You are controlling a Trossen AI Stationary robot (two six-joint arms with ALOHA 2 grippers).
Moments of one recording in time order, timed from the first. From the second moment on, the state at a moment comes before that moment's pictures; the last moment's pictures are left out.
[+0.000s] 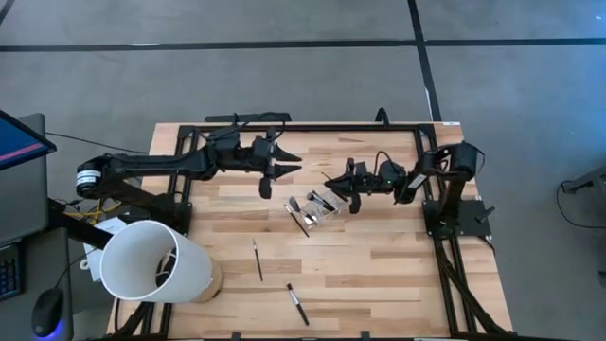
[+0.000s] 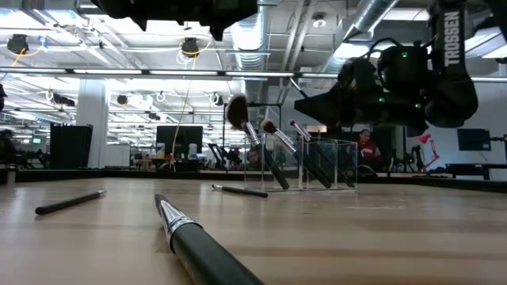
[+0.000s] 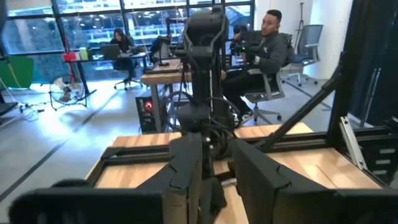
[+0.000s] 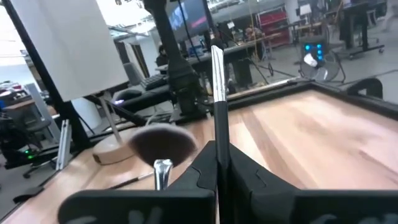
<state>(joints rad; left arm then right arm) 0.23 1.30 0.86 0.44 0.30 0.12 -0.30 1.84 0.33 1.57 -0.34 0.24</state>
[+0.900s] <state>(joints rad) 0.23 1.22 0.78 0.48 0.28 0.12 -0.30 1.96 0.37 1.57 -0.34 0.24</state>
